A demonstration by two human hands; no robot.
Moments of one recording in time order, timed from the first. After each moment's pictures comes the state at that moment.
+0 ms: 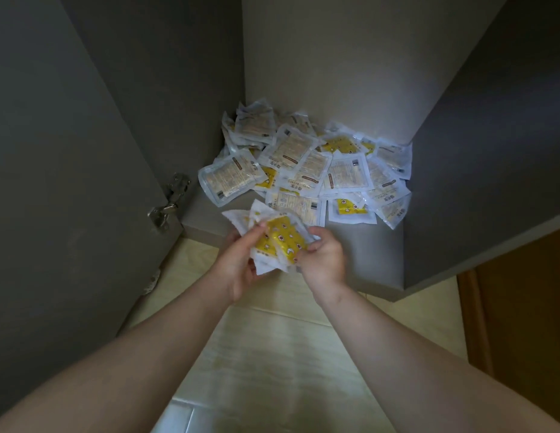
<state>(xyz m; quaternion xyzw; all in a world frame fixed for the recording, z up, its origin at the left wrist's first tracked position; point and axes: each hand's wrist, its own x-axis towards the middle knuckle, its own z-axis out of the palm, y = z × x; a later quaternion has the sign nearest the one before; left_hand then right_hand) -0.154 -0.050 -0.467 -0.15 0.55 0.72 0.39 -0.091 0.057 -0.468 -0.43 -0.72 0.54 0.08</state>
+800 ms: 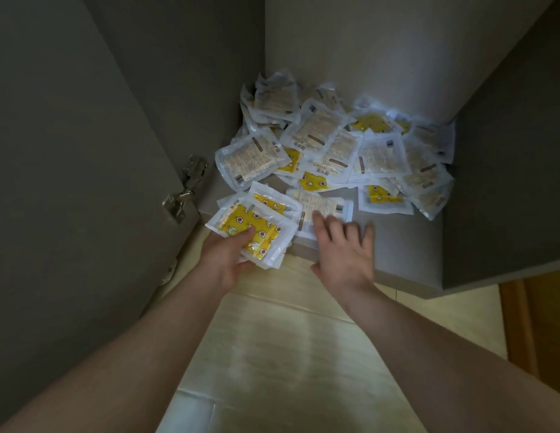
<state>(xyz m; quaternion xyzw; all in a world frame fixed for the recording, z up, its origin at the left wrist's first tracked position) -0.184 -0.087 -0.499 -0.23 0.54 0.74 0.32 -0.096 0.064 -0.495 -0.19 -0.97 -0.04 -0.13</state>
